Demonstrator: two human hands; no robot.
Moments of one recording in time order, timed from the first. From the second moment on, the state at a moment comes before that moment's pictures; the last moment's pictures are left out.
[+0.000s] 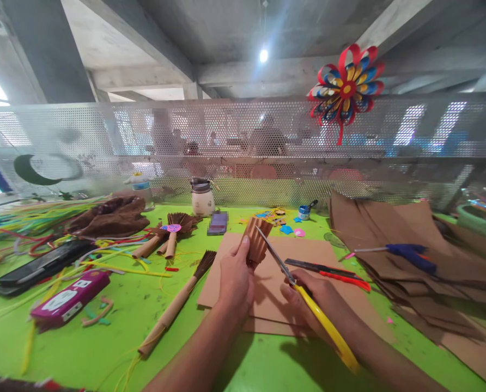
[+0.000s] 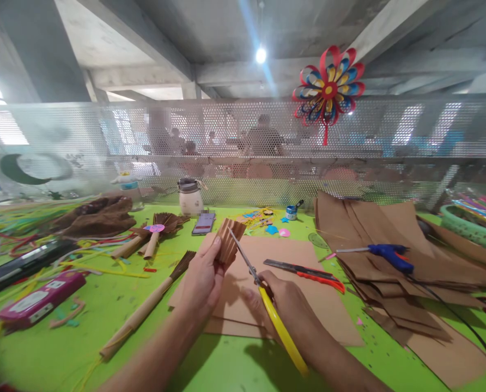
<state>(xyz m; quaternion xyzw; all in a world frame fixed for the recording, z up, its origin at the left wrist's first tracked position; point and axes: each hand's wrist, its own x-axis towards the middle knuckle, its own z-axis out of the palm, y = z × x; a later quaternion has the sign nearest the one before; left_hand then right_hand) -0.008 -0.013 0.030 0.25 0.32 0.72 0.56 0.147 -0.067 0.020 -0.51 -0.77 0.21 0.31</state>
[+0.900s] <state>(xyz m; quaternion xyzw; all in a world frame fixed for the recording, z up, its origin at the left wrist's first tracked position) 0.010 -0.025 0.021 0.33 0.33 0.66 0.59 0.150 -0.059 0.010 -0.50 -0.76 0.22 0.35</state>
